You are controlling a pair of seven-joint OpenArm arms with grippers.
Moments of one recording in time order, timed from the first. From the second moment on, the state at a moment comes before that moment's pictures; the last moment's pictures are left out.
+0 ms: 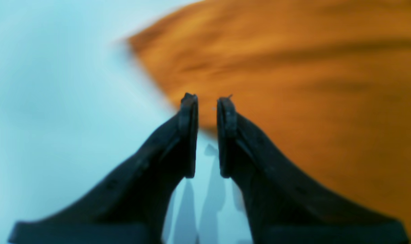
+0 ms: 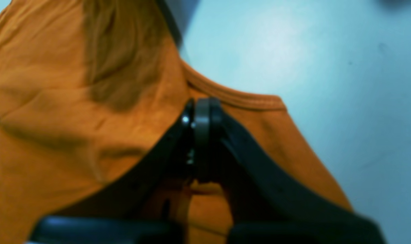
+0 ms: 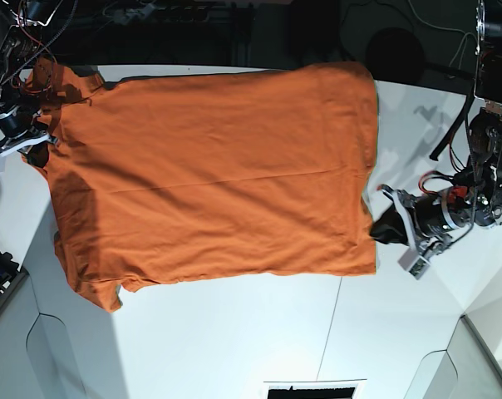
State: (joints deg) left arm -10.4 -35.4 7.7 82.3 -41.1 -32.3 45.4; right arm -5.3 13.4 36.6 75.1 26.3 29.0 -37.2
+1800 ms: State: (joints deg) left arm -8.3 -45.3 10.8 80.1 -40.5 -33.0 43.3; right arm -7.9 19.4 43.9 87.6 38.4 29.5 -46.4
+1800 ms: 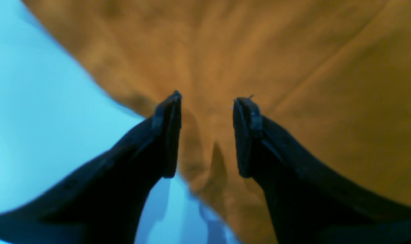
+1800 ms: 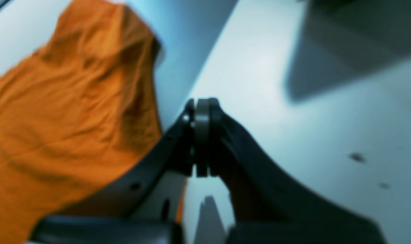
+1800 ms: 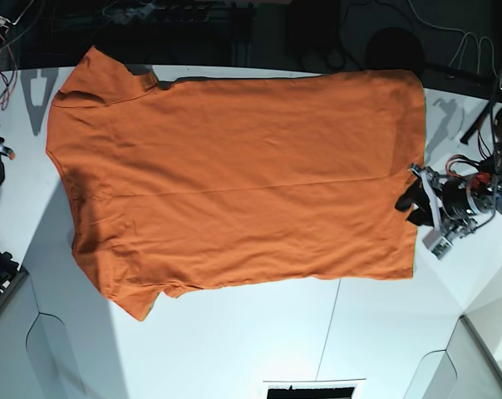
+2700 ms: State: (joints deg) left arm 23.3 -48.3 -23.6 85.6 -62.8 -38.0 55.3; right arm -28.0 19.4 45.4 91.1 55.7 34.0 -56.4
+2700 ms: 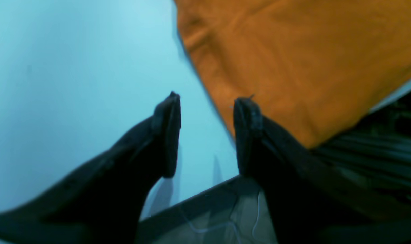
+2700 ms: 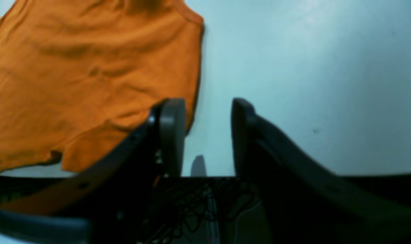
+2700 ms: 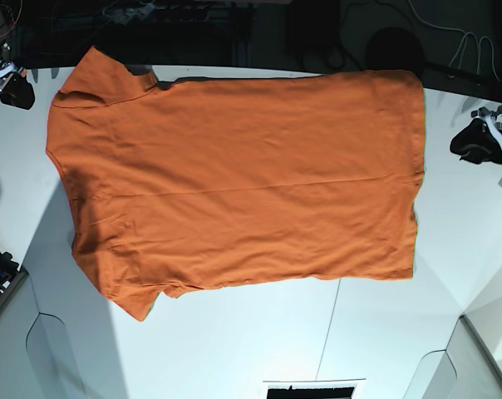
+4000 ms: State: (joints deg) left arm 35.7 -36.9 -31.9 85.6 -60.0 -37.9 49.9; right arm -27.7 19.1 40.3 91.1 45.9 32.4 -51.9
